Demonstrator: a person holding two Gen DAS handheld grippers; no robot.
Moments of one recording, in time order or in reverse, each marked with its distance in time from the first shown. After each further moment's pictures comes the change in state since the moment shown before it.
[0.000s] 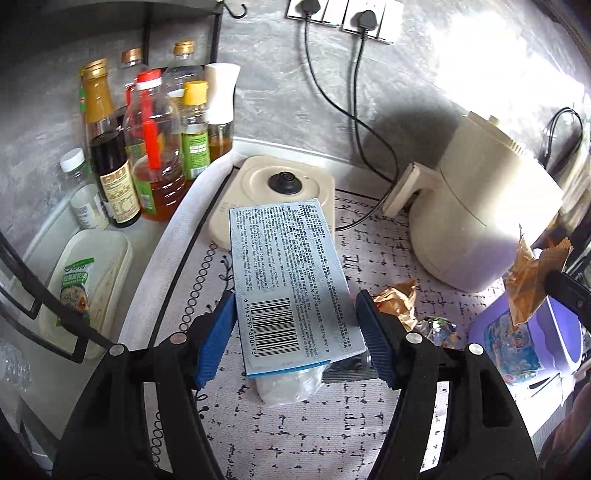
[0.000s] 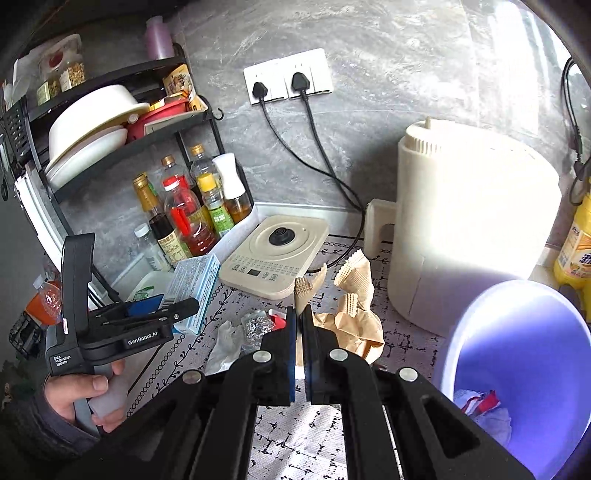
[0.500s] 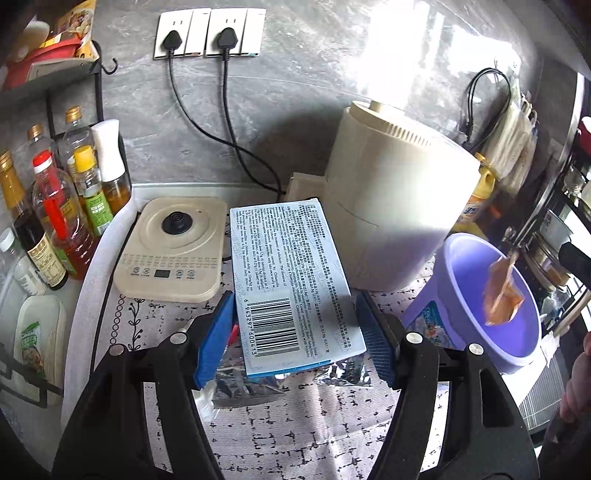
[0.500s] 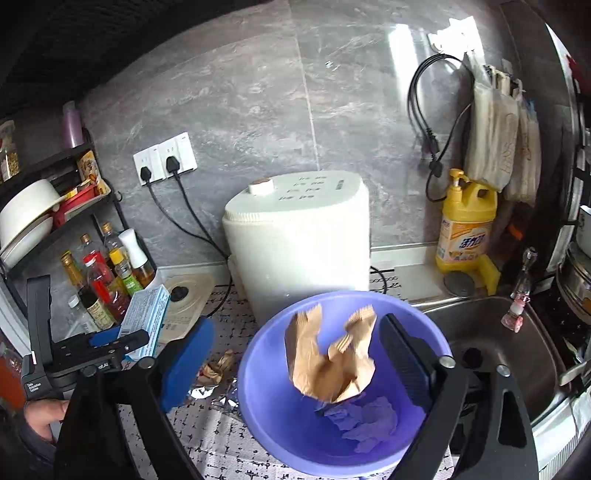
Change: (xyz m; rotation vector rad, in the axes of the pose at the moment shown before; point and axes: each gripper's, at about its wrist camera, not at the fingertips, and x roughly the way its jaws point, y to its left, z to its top) left arm -0.015 -0.110 0.016 0.203 -0.046 -0.186; right arm -0.115 -0.098 -0.016 0.196 -0.224 -0.326
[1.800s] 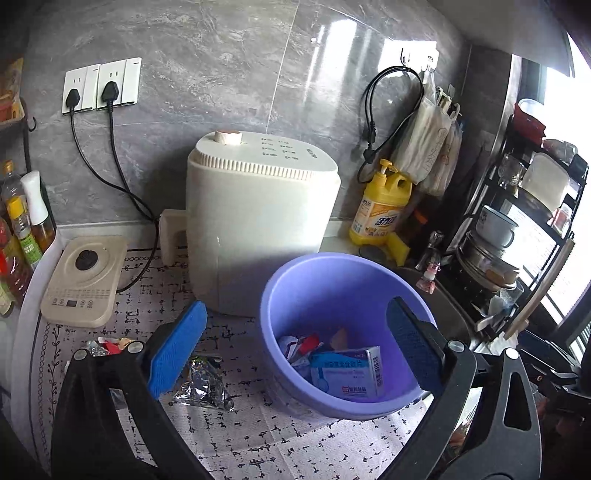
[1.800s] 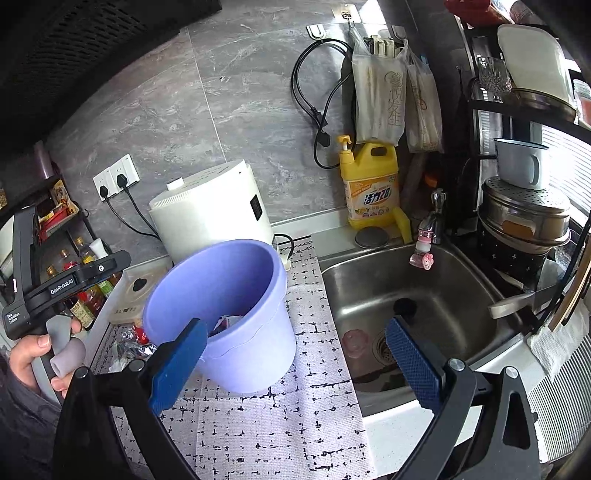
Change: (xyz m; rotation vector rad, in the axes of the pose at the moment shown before) left arm -0.020 -0.131 -0.003 0.061 -0.095 -0.160; right arm -0.087 -0.130 -0.066 0.125 0.047 -0.066
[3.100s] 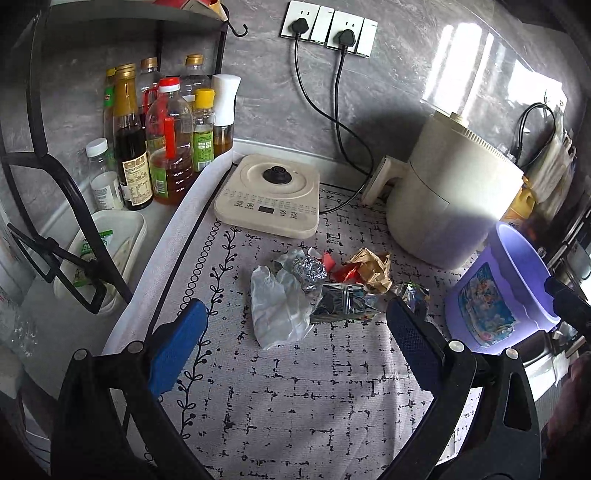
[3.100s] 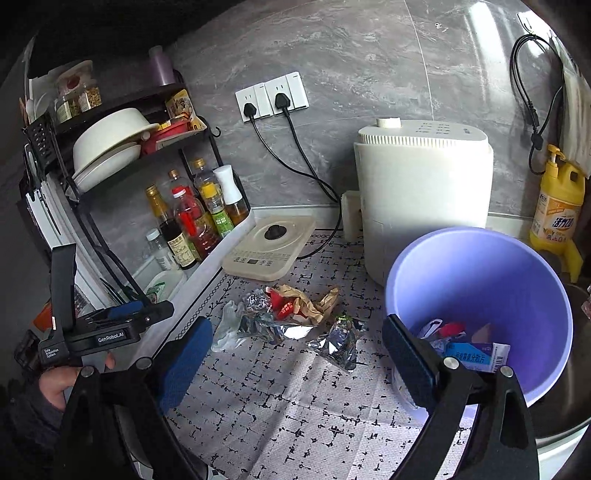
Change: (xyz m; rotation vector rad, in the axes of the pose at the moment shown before) left arm -0.089 0.209 -0.093 -0.259 0.090 0.335; right arm 0.081 0.222 -0.019 -0.280 0.164 0.398
